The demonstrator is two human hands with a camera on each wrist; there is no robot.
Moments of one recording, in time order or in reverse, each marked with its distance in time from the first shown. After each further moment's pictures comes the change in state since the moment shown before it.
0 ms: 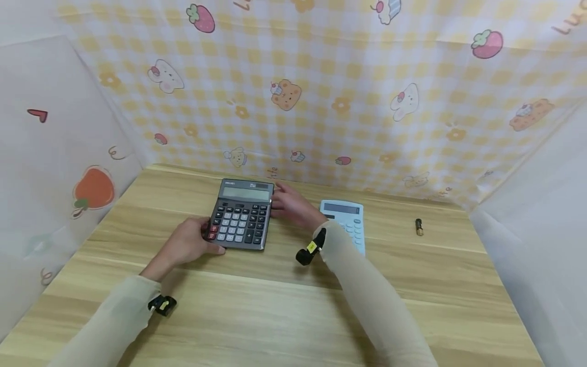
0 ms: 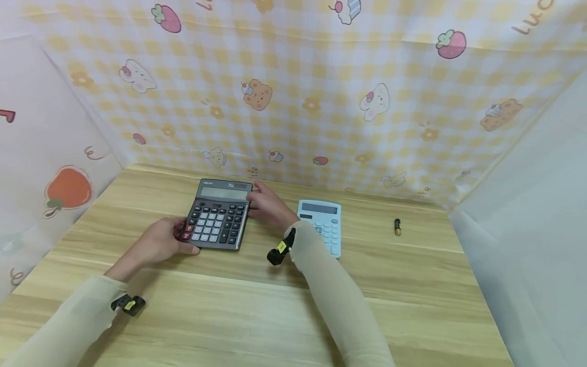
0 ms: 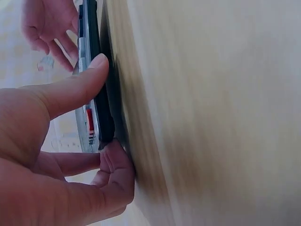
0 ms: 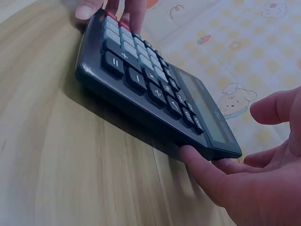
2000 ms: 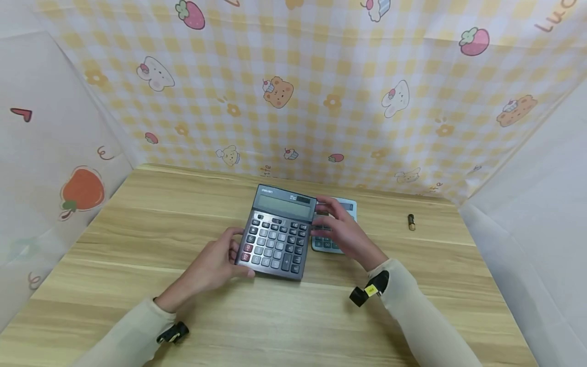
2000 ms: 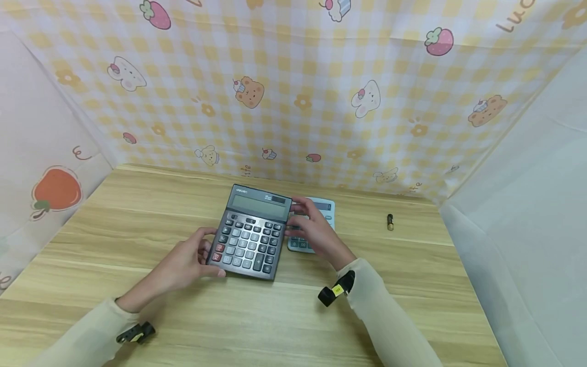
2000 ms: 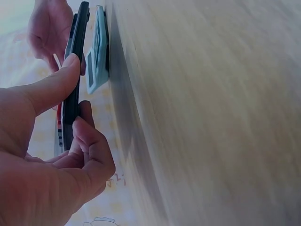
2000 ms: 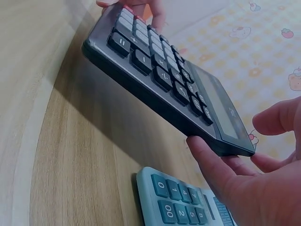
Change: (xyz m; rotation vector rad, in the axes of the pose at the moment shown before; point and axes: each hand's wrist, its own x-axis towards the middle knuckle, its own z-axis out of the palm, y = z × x) left_hand -0.037 0.049 0.056 -0.162 -0.019 0.228; right_hand -0.127 0.023 -0.071 -0.104 0.096 -0.213
